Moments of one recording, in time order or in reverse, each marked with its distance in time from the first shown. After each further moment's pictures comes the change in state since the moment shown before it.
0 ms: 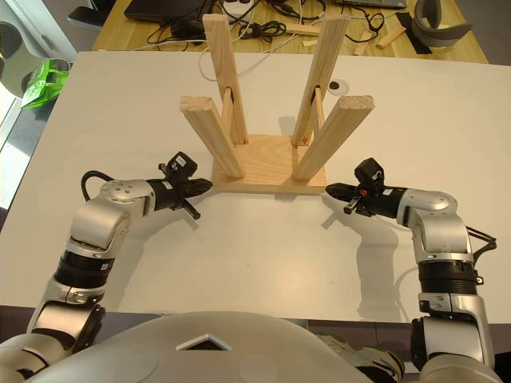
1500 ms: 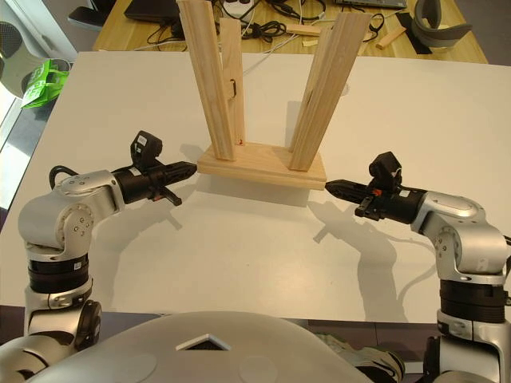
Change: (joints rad) left arm 0.004 -0.025 0.273 -0.149 -0.214 0.182 0.007; right arm 0.104 -0.040 -0.142 -0.310 0.241 0.245 -0.007
